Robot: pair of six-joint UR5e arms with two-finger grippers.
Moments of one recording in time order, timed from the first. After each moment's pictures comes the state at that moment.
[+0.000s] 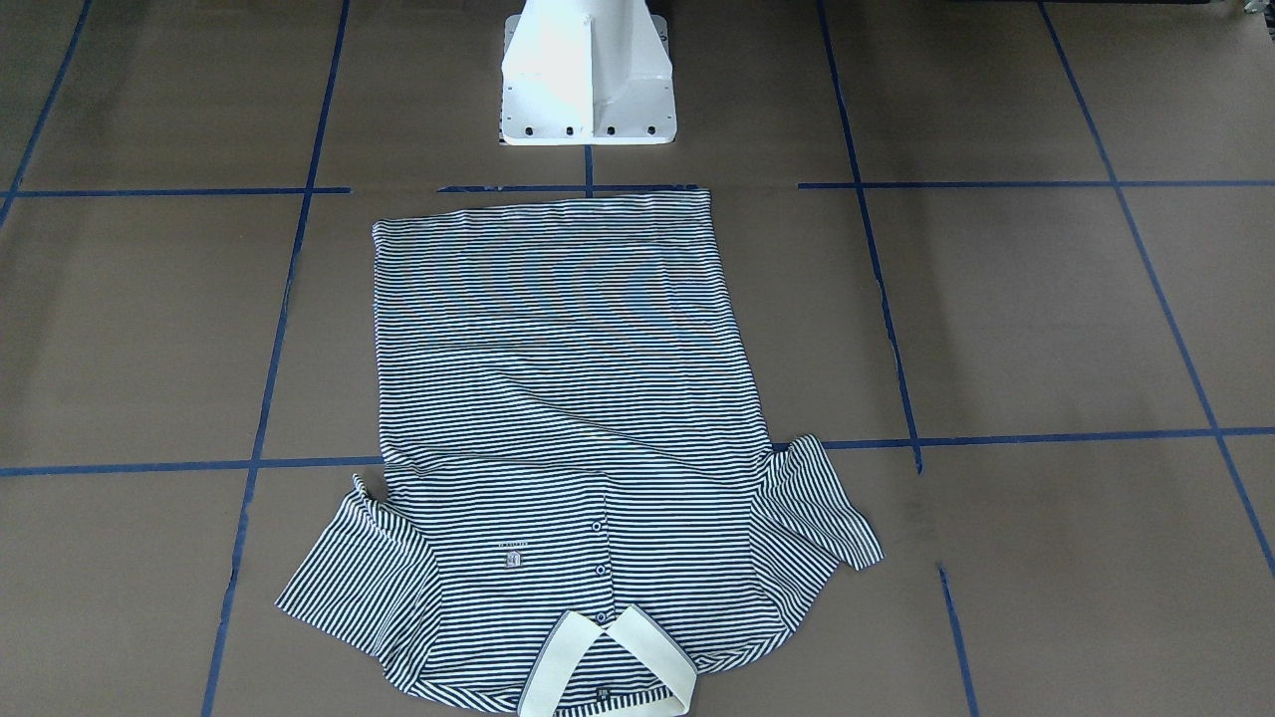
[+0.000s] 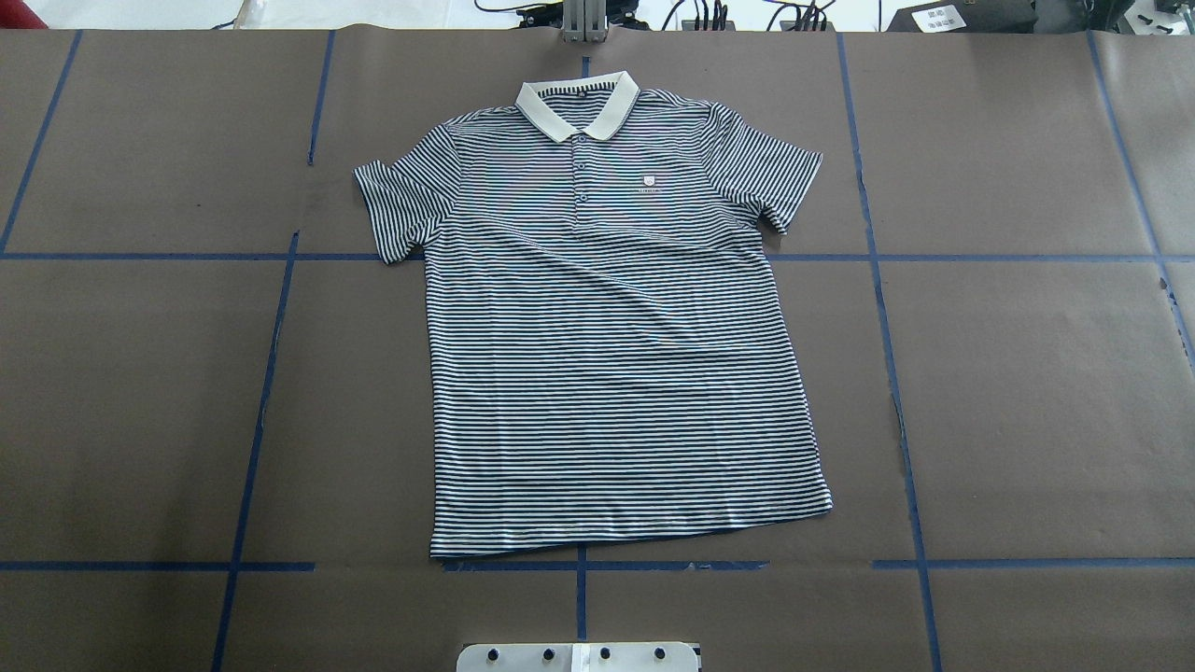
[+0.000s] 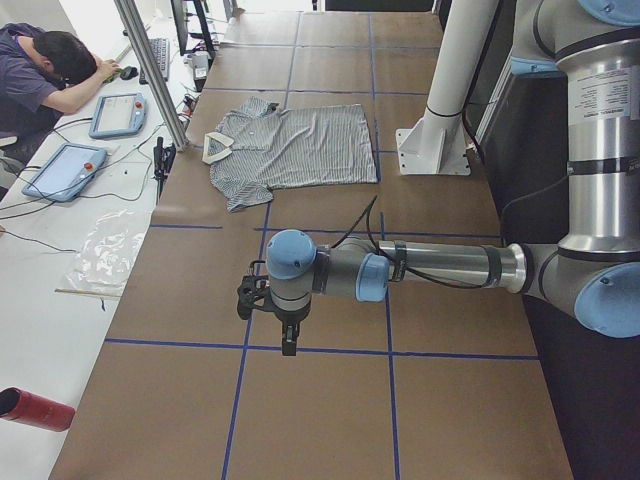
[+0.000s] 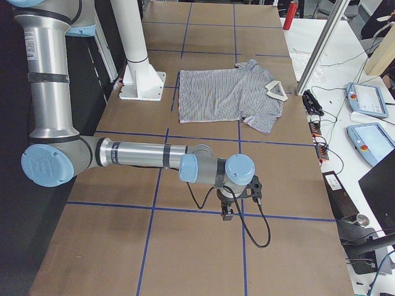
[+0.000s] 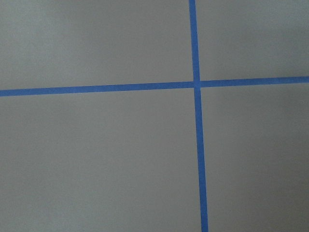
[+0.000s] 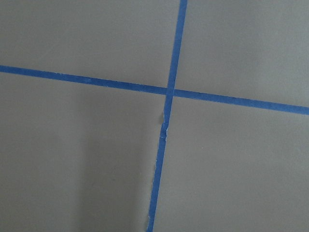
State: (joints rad) left arm -1.56 -1.45 -1.73 -1.65 -2.34 -0.09; right arm 1.58 -1.54 1.53 -1.61 2.41 -0.18
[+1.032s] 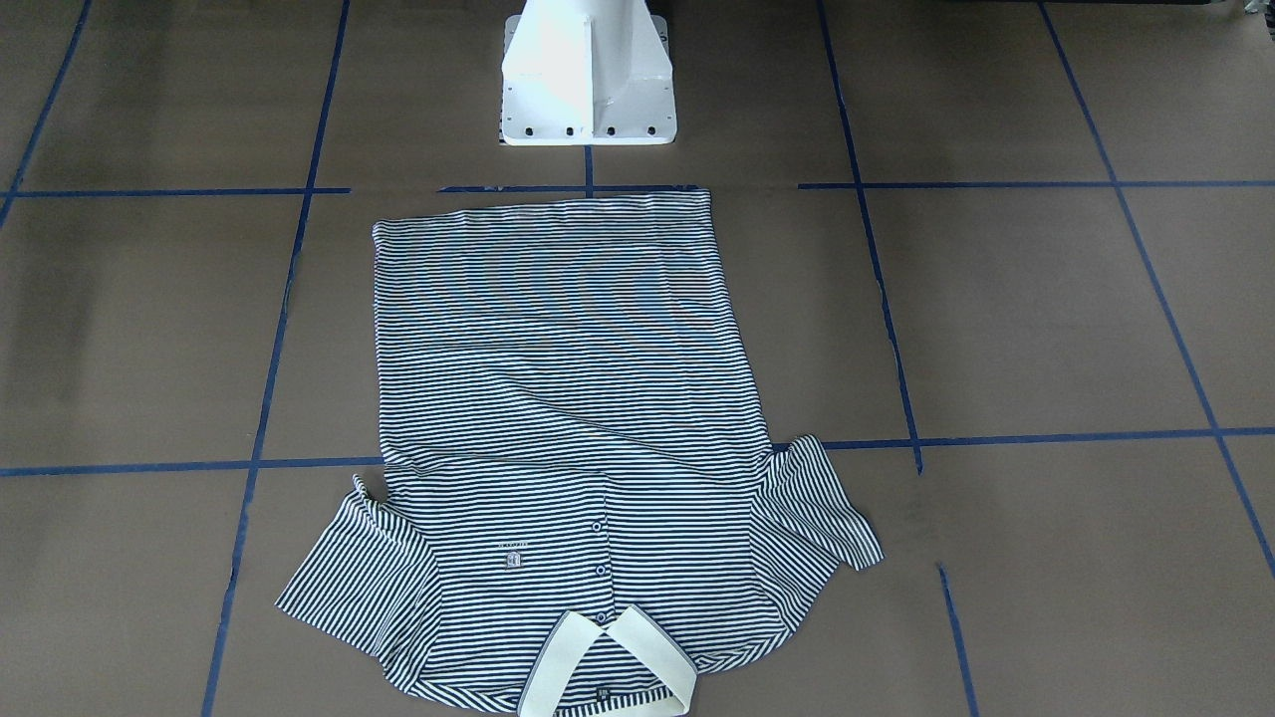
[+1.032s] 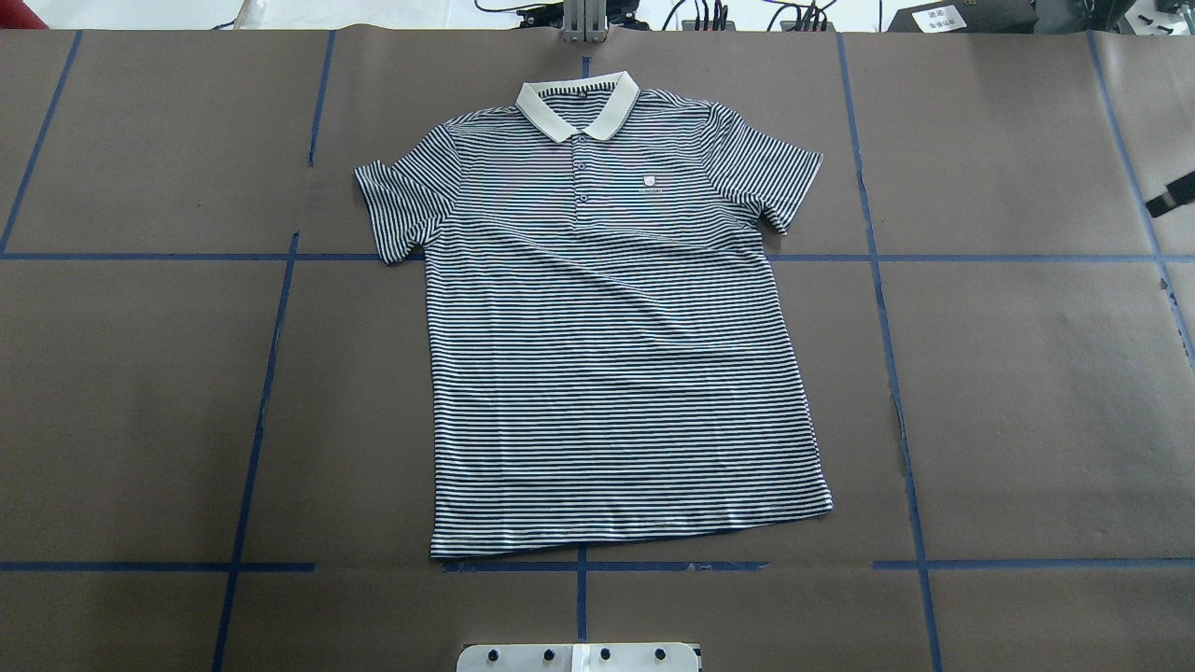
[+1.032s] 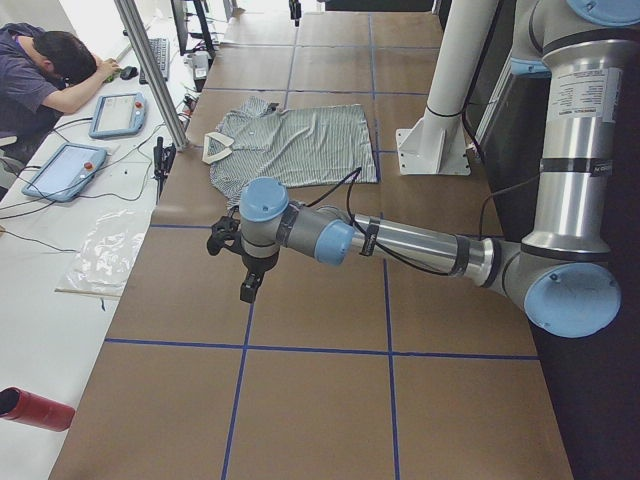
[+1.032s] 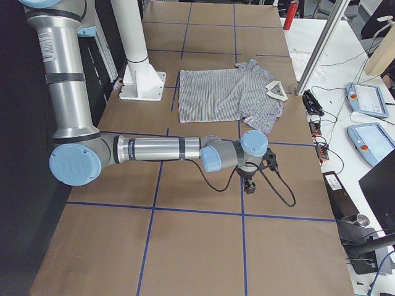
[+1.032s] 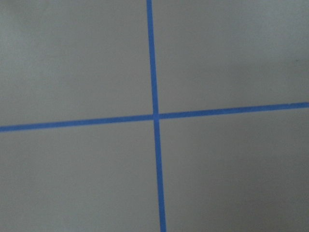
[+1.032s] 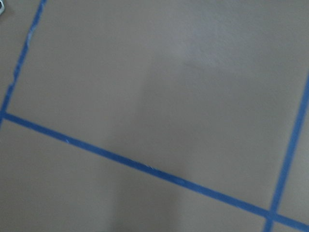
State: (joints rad) left arm -1.44 -1.60 -1.73 -1.82 -2.34 -0.10; right arm 1.36 -1.37 1.45 -1.27 2.42 0.12
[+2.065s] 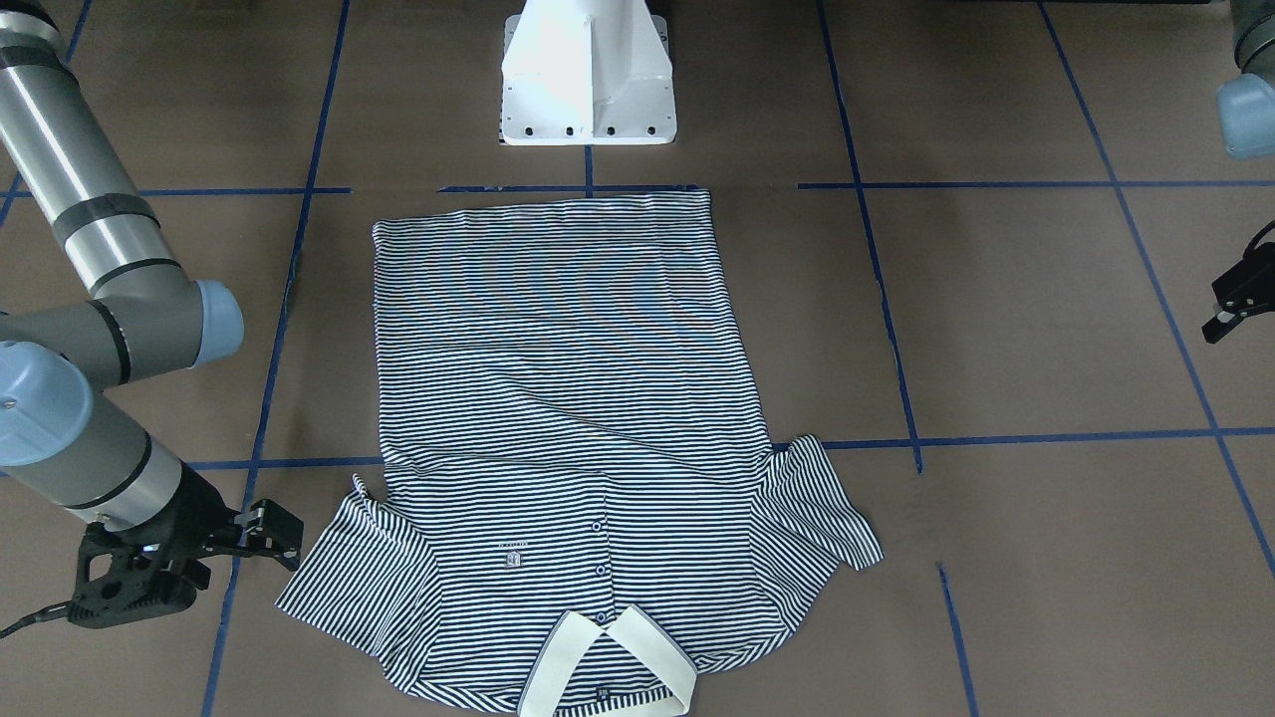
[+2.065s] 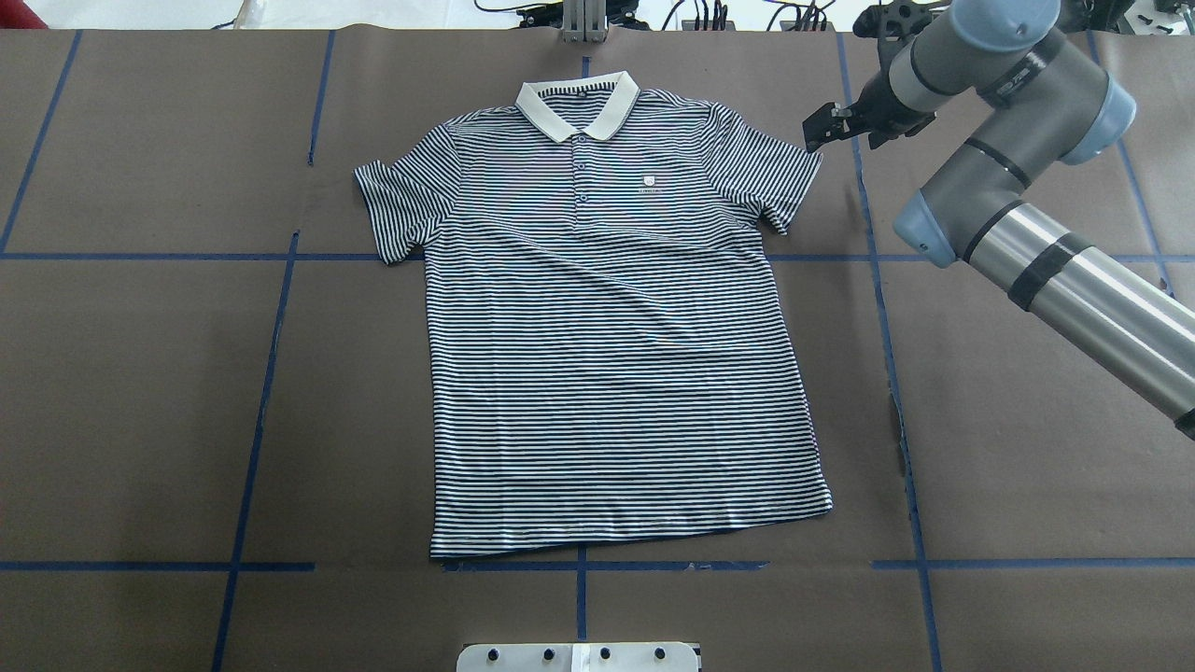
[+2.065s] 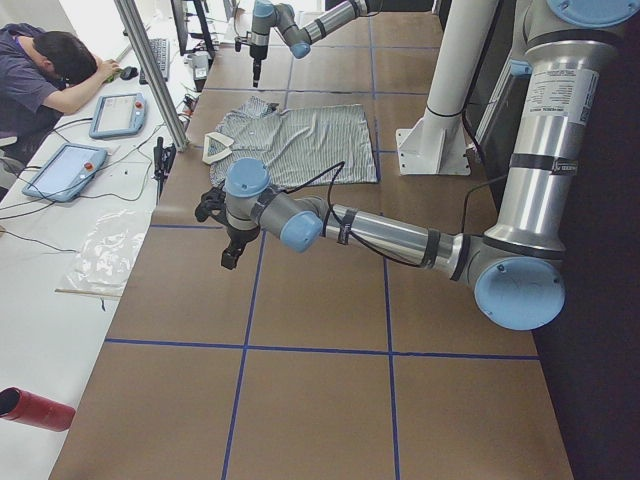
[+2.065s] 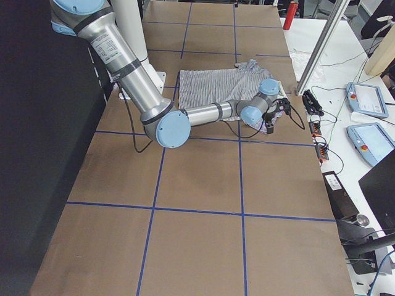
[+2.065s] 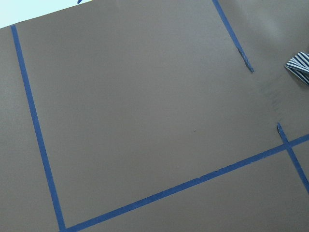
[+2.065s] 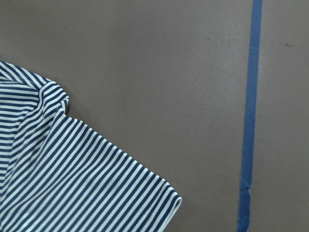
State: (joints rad) left arm -1.37 -1.70 -1.66 -1.94 -2.34 -0.21; right arm 0.97 -0.91 1.05 -0.89 2.05 0.80
